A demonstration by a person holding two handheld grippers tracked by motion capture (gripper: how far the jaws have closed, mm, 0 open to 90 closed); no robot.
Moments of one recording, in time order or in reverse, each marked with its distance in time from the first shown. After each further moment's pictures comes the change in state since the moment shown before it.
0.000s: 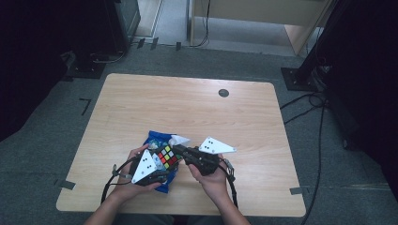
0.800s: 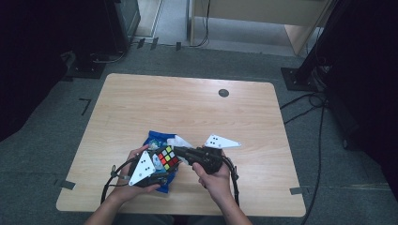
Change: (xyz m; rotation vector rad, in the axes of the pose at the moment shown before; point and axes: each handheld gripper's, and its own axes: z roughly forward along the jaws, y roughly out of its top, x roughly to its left) left arm -0.002 0.005 -0.006 -0.036 -0.017 0.007; right arm -0.003 0.009 -0.009 0.023 0.100 0.147
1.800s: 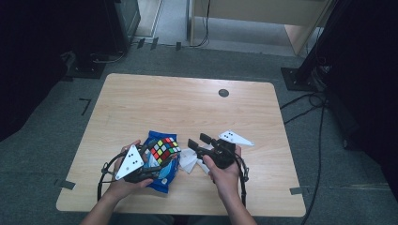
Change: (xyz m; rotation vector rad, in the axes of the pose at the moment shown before) left arm 0.018 0.003 -0.014 -0.066 0.019 -0.080; right arm -0.020 0.005 -0.021 -0.047 -0.307 0.123
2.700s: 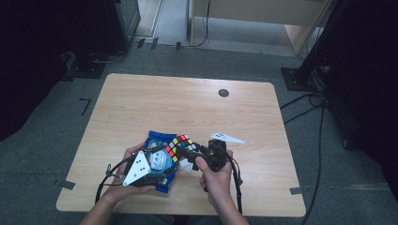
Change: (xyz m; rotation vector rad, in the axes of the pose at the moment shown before) left arm -0.009 -0.007 0.006 0.064 -0.034 0.119; right arm 0.020 0.002 0.006 0.127 0.099 0.180
